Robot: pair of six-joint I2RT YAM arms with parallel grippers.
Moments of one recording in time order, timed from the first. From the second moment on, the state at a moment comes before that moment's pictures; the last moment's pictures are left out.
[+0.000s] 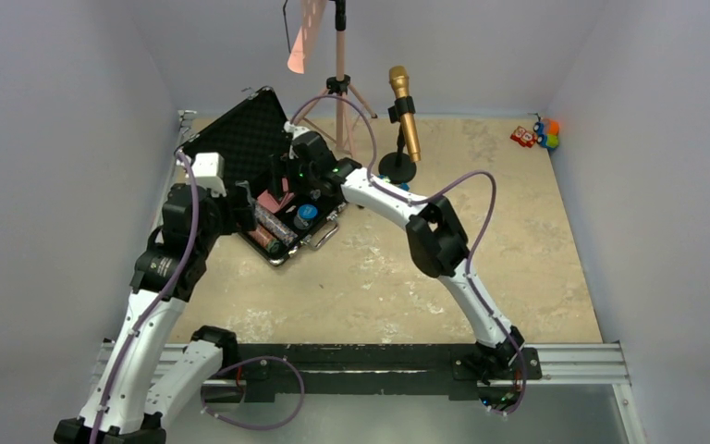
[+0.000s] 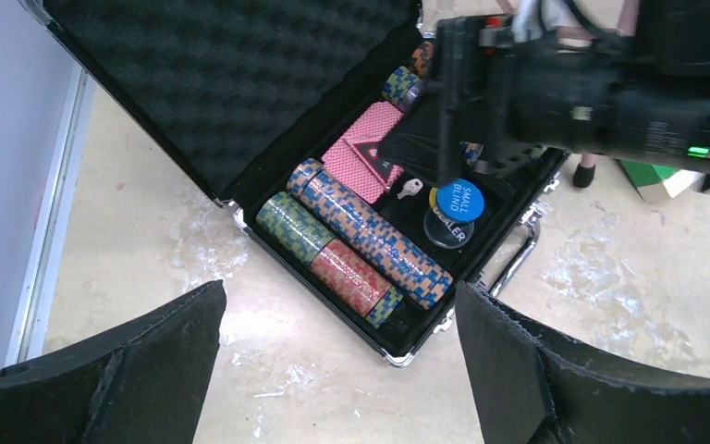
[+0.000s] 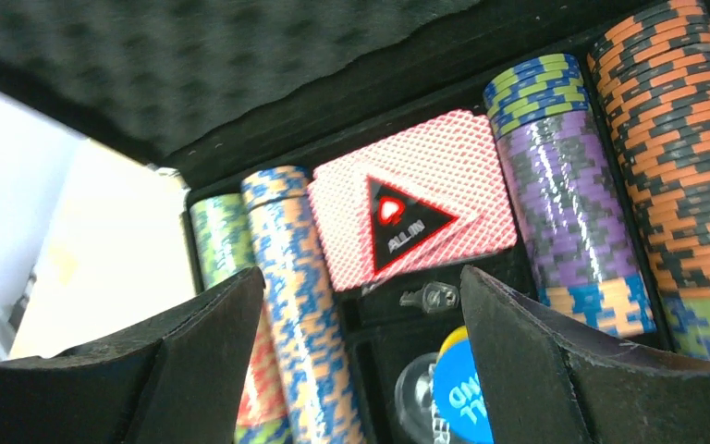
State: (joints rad) left arm -0.24 0.75 0.94 -0.62 -0.19 -0.17; right arm 0.81 2.48 2.23 -0.33 -0.08 0.51
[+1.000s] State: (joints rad) left arm 0.14 1.38 1.43 -0.58 0.00 -0.14; right arm 0.58 1.42 1.16 -0.02 -0.17 0.32
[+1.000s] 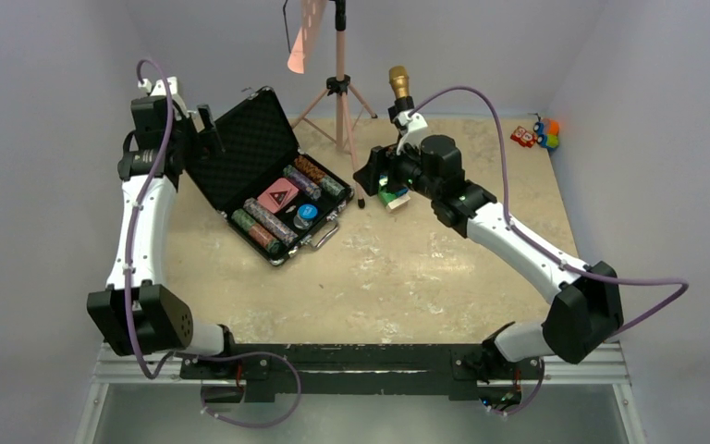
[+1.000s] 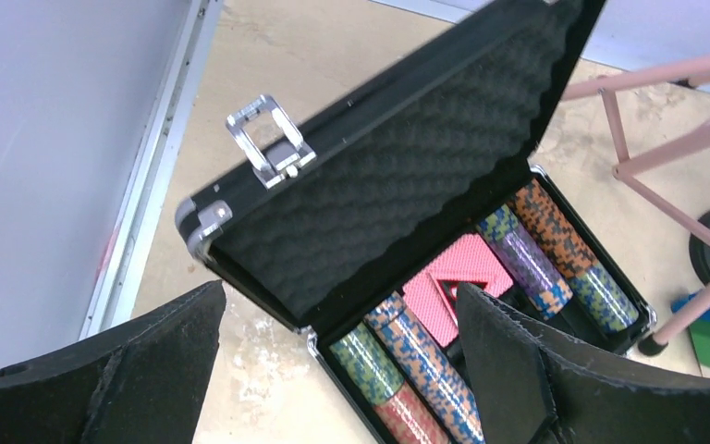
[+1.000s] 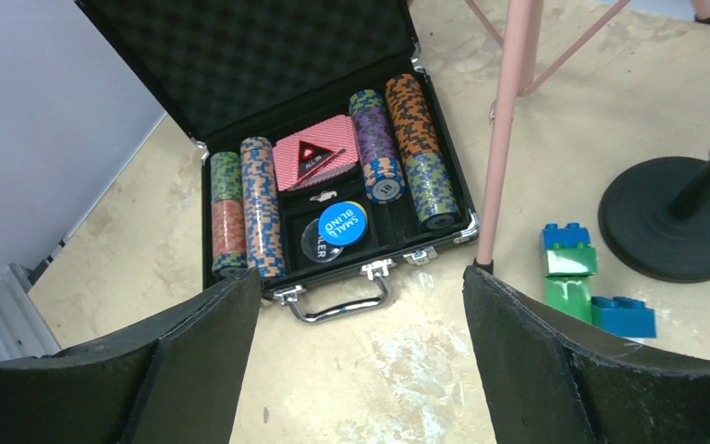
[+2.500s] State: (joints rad) left arm 0.25 1.49 1.34 -0.28 0.34 -0.13; right arm 0.57 1.38 1.10 -0.06 -0.14 0.26
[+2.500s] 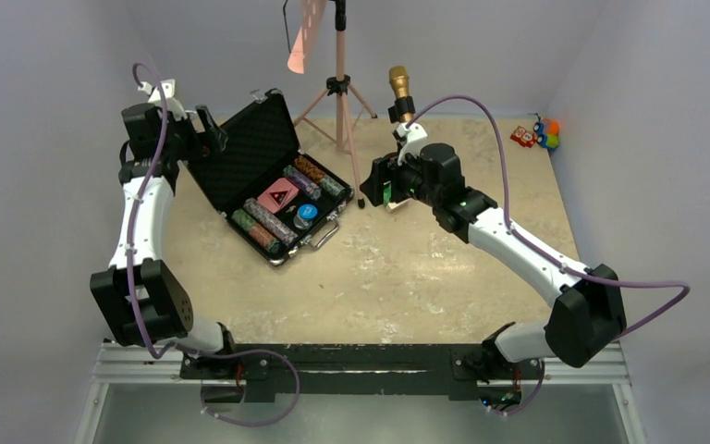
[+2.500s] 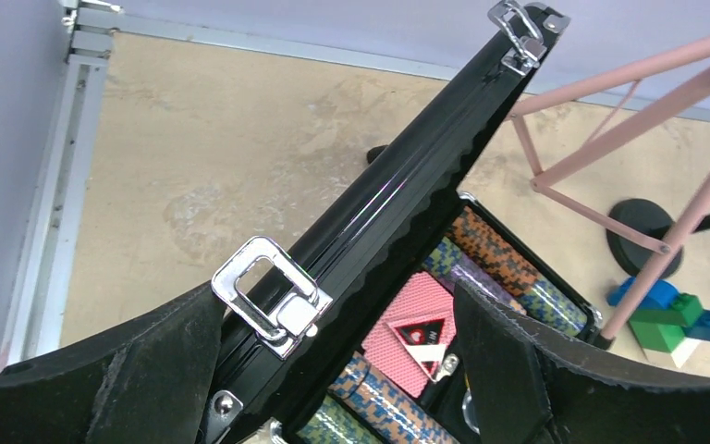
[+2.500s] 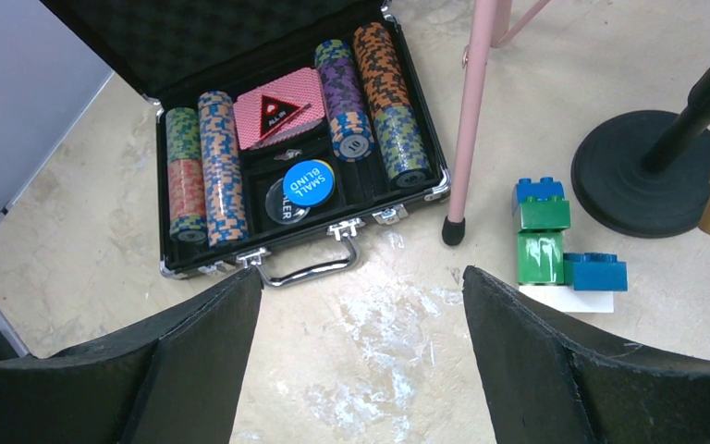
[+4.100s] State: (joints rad) left arm -0.25 1.38 1.22 -0.56 0.14 -0.19; right arm 0.57 1.51 1.06 0.01 -0.12 0.38
